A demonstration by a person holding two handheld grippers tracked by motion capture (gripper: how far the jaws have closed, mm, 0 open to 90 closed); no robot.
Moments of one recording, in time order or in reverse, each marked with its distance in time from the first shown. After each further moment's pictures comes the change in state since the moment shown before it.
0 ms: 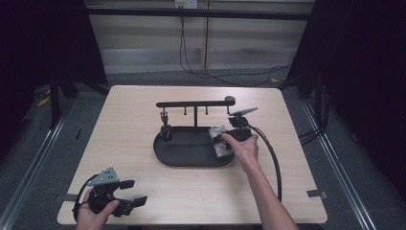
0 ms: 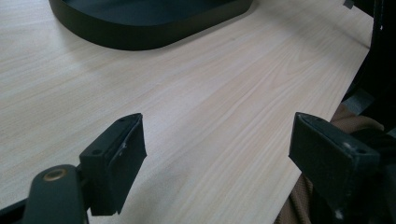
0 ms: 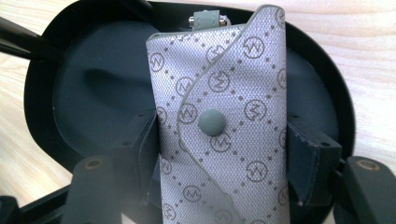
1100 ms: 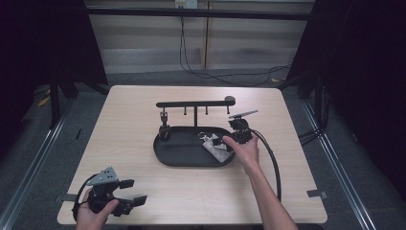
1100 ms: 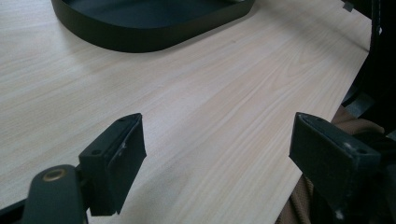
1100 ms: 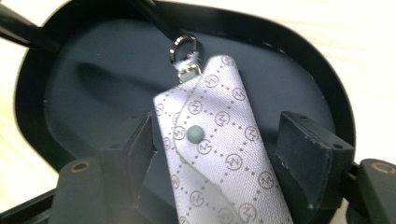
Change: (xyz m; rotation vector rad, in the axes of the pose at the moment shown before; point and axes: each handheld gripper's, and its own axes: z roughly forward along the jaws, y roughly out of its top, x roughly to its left) left arm 0.001 0.001 -0.001 -0.010 0.000 -0.005; right arm -0.007 -0.007 0.006 -0.055 0.018 -0.090
